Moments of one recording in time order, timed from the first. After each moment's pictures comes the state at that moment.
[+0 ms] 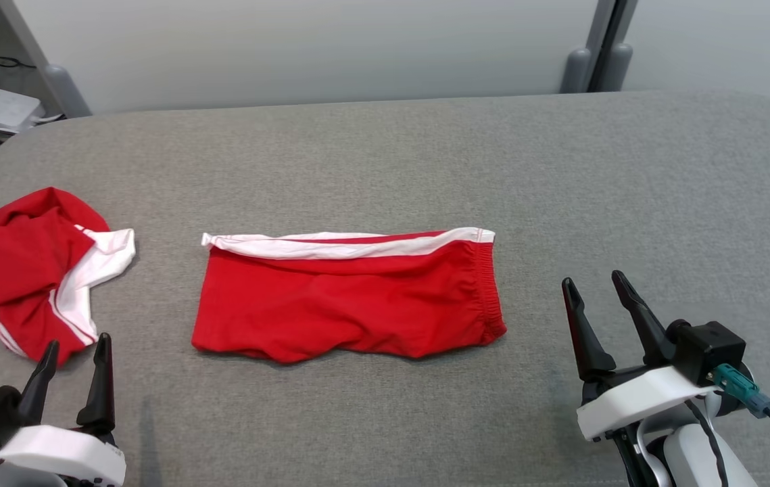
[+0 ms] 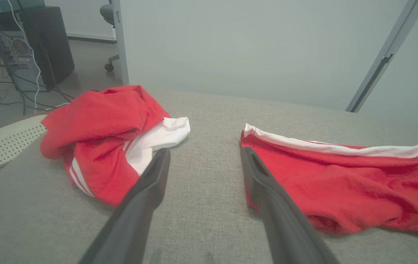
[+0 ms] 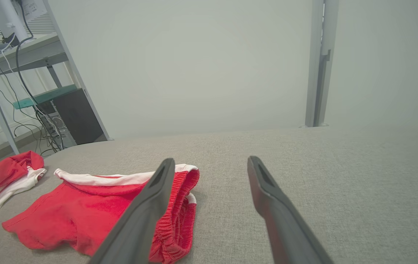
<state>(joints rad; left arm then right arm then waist) -0.11 0.28 0.02 0.45 -0.44 -0.12 -0.25 -0.22 -0.05 0.18 0.34 0.27 0.13 -0.25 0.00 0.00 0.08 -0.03</state>
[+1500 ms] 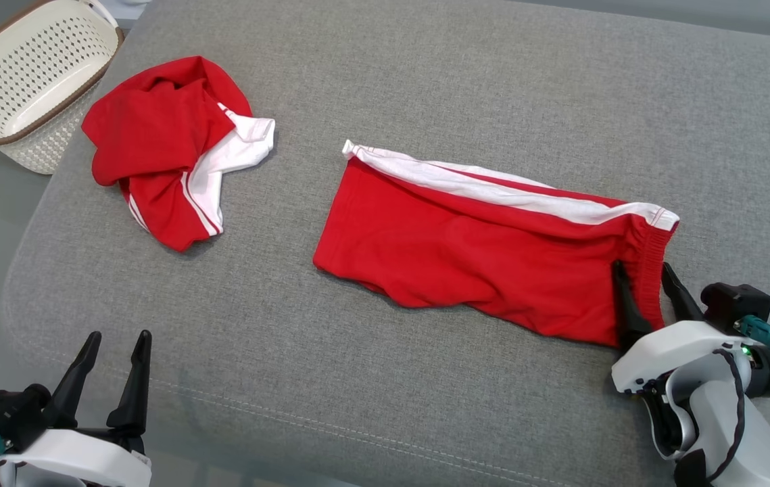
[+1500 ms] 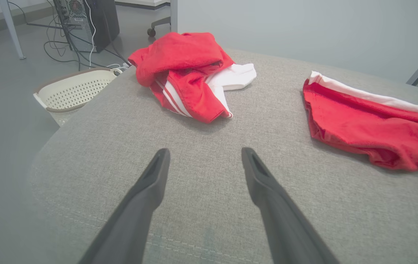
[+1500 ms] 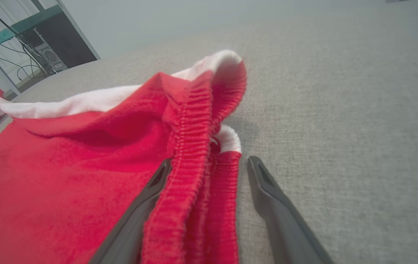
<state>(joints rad) -0.06 0.32 -0.11 0.30 -0.54 -0.12 -0.25 -0.44 -0.06 0.06 0.77 0.31 0.13 -0.26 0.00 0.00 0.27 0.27</state>
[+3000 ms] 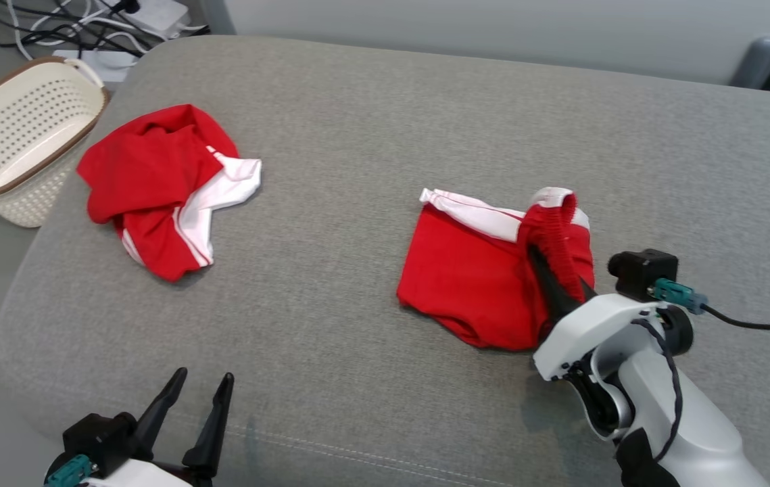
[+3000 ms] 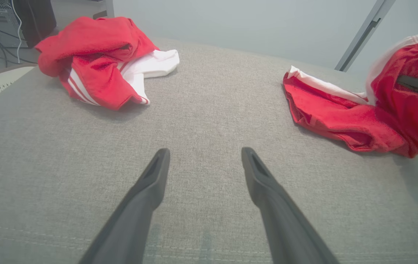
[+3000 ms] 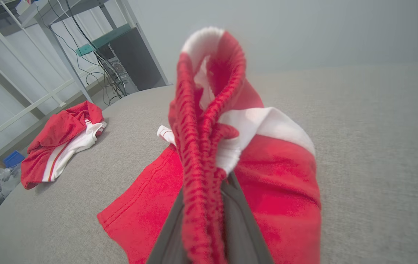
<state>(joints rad) -0.02 0.30 -0.29 0.30 -0.54 -0.12 -0.25 -0.54 -0.06 0.40 0.73 0.53 0.12 -0.19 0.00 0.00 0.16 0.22</state>
